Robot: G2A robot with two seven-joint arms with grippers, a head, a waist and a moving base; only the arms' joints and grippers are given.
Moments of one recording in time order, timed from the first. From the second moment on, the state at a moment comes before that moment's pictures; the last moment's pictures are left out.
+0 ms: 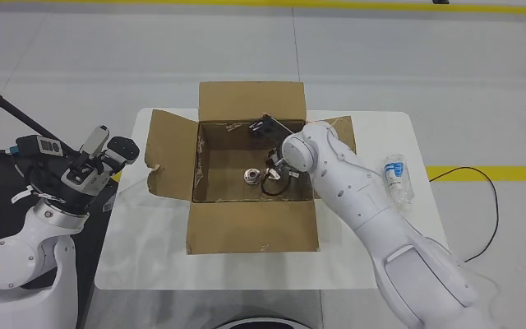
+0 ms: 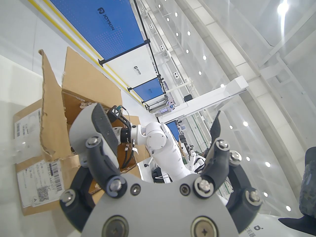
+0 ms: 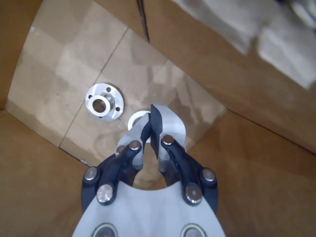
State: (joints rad) left arm 1.50 -1.23 -1.98 -2.01 -0.33 -0.12 -0.68; right arm -0.34 -1.58 0.71 -0.80 -0.93 -0.15 1.07
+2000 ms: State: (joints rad) left arm 1.50 -1.23 -1.98 -2.01 -0.33 -0.12 -0.68; right arm -0.48 -1.54 0.90 -1.15 -0.84 -0.30 1.15
